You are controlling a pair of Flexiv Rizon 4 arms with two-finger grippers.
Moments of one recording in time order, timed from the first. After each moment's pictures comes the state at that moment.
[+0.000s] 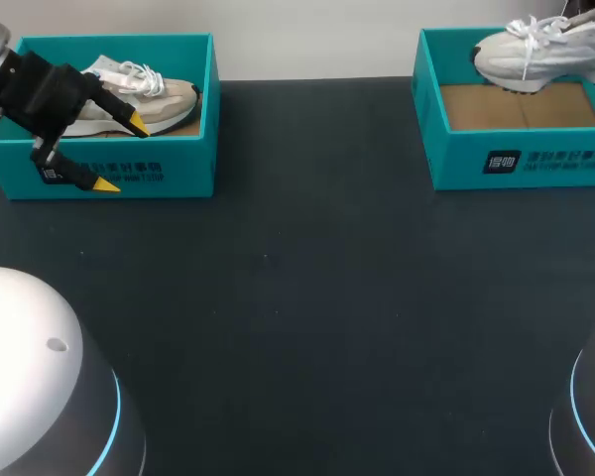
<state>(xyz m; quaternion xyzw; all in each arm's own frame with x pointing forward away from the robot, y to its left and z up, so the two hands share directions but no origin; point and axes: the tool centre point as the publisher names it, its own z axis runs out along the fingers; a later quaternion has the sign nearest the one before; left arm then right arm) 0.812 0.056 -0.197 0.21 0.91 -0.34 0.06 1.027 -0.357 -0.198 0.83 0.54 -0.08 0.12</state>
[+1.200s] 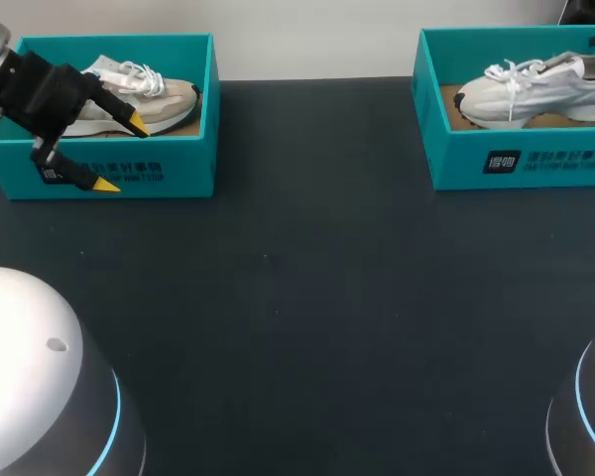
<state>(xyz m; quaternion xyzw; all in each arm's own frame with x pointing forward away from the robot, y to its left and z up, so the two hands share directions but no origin) 0.812 0.056 -0.197 0.21 0.91 -0.34 0.06 1.054 -0.350 -0.283 0.78 0.61 -0.09 0.09</state>
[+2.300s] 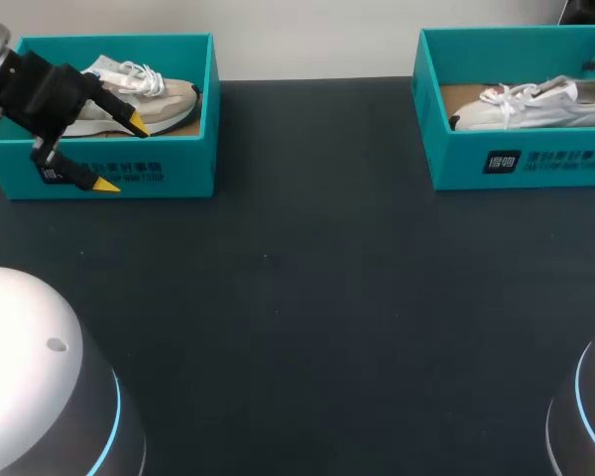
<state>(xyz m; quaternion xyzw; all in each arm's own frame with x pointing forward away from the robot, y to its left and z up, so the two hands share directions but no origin) 0.812 0.056 -0.197 0.21 0.91 -0.34 0.06 1.026 -0.343 -0.314 0.79 0.60 -0.11 0.08</state>
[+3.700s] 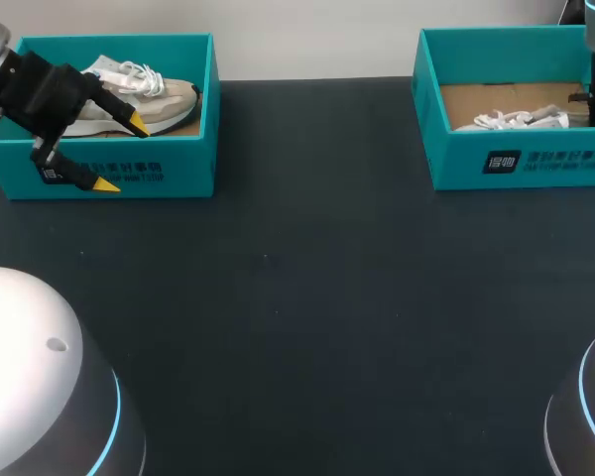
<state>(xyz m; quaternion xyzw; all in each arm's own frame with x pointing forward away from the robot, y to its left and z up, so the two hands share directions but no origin) 0.812 0.056 -0.197 0.21 0.91 -0.34 0.06 1.011 -0.336 -0.369 0.80 0.58 -0.13 0.07</state>
